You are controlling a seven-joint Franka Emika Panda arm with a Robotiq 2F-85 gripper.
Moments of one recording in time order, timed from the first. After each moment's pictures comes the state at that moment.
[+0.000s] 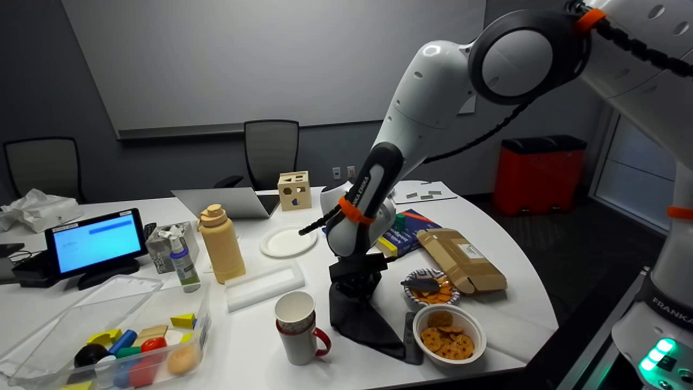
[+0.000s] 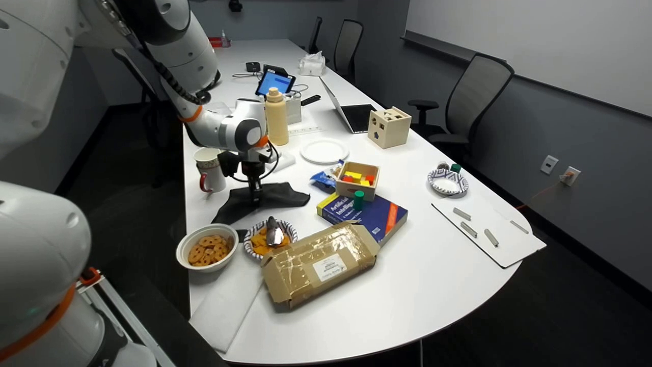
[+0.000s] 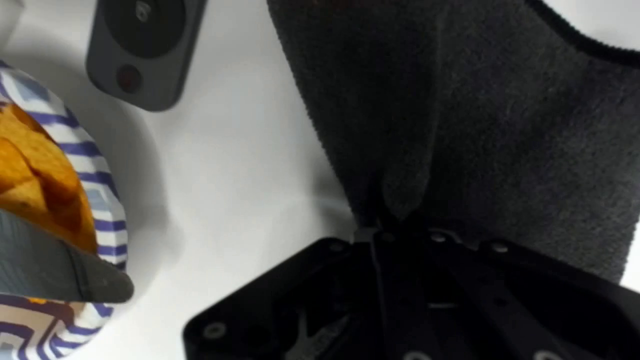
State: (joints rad) arm 0.57 0.84 -0.09 -1.84 0.14 2.50 0.85
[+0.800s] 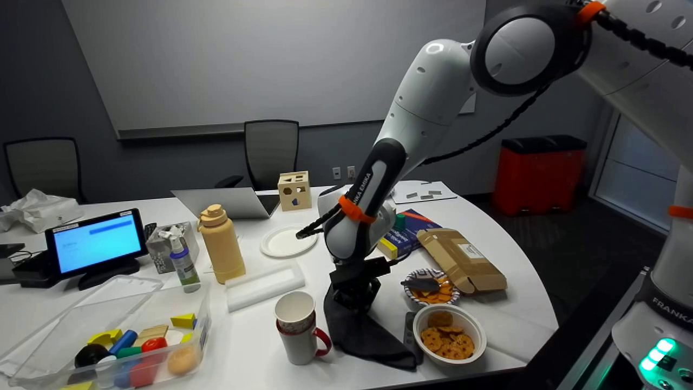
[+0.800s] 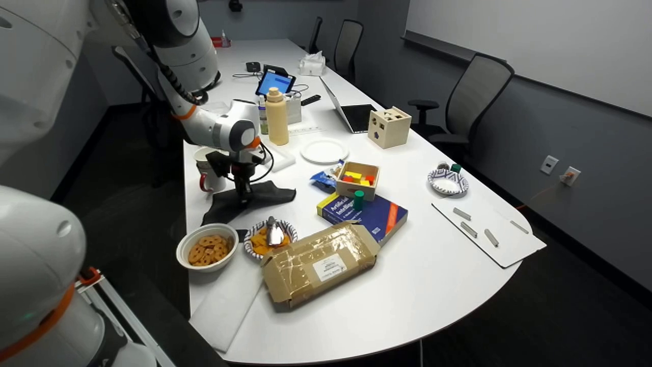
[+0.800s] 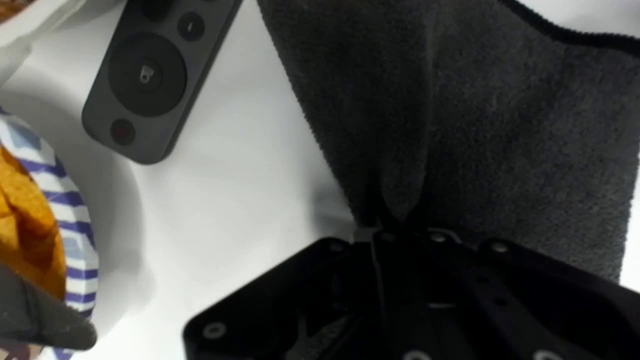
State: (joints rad) arm 0.50 0.83 0.02 -1.86 0.10 2.49 0.78
